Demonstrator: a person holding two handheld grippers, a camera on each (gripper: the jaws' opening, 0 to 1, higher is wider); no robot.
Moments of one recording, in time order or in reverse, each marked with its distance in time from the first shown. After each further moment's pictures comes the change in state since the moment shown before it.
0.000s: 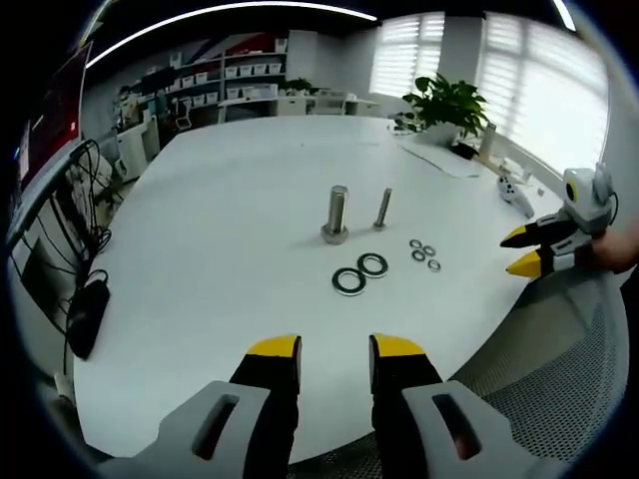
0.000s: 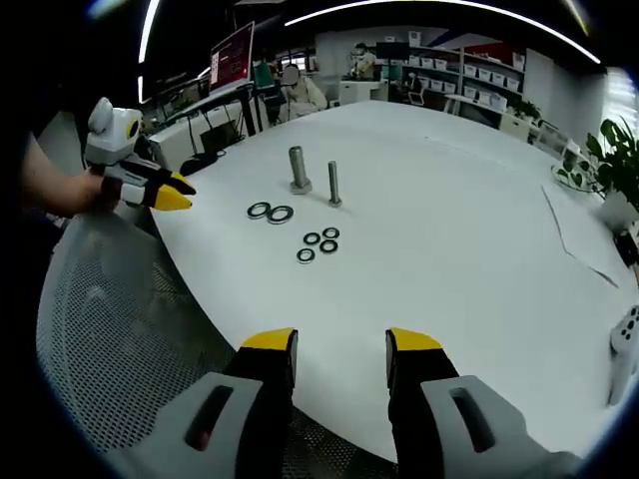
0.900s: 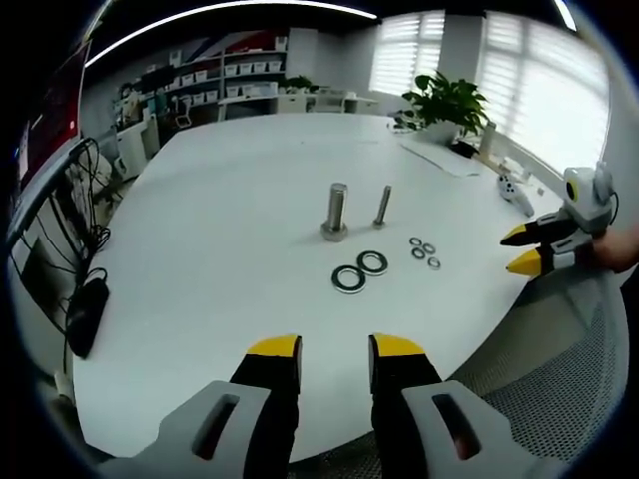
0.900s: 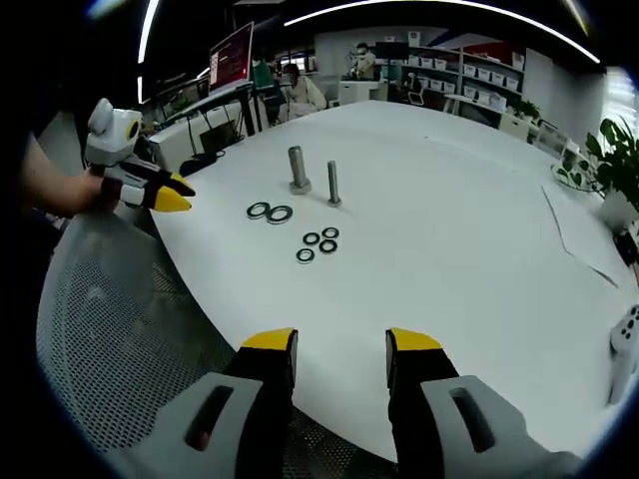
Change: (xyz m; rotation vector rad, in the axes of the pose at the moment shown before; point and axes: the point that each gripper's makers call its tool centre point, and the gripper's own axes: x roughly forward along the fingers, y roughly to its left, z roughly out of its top) left arm 0.000 0.000 -0.001 -0.001 0.008 0.000; right arm 0.000 0.000 0.000 0.001 0.002 -0.001
